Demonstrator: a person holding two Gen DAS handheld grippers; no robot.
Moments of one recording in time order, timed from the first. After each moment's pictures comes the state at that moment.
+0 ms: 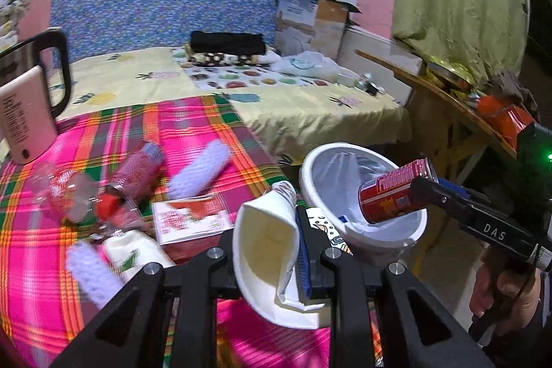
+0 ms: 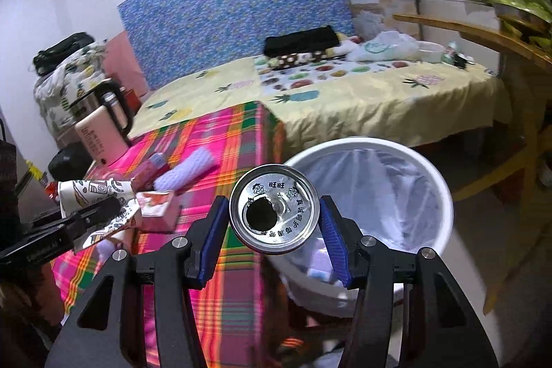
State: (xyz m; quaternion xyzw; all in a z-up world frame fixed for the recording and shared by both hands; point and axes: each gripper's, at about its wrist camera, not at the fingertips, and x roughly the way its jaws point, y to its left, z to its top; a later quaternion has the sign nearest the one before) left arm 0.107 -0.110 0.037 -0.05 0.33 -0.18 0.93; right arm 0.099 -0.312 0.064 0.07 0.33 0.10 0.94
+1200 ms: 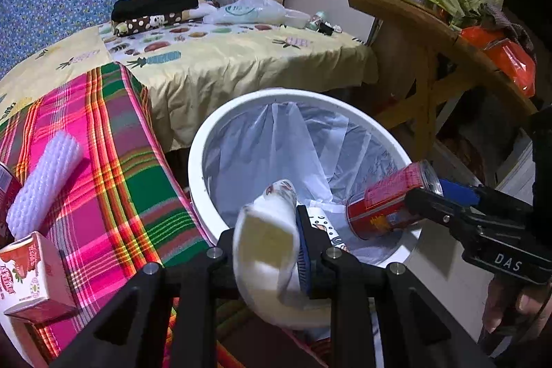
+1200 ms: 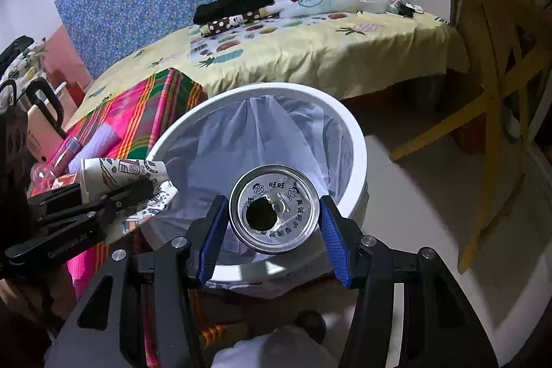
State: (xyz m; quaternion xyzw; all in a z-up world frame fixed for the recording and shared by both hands) left arm 0.168 -0.235 -0.016 0.02 0.40 -0.26 0.88; right arm 0.109 -0.382 0.023 0.09 0.41 0.01 0.91
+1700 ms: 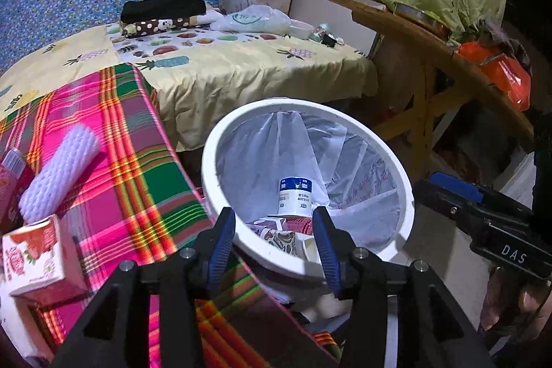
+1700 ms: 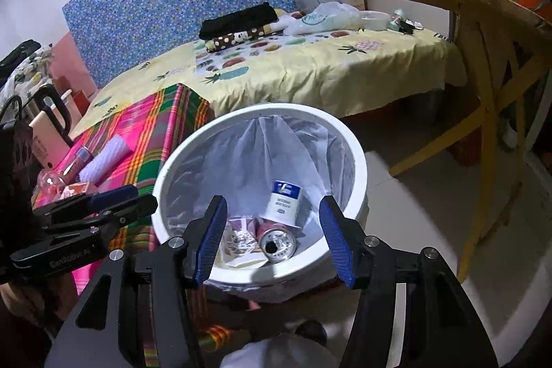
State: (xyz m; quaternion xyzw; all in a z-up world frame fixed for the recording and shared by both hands) left arm 0.154 -0.213 -0.005 -0.01 0.39 -0.26 0.88; right arm 0.101 -0.374 0.039 0.08 0.38 0.01 0.92
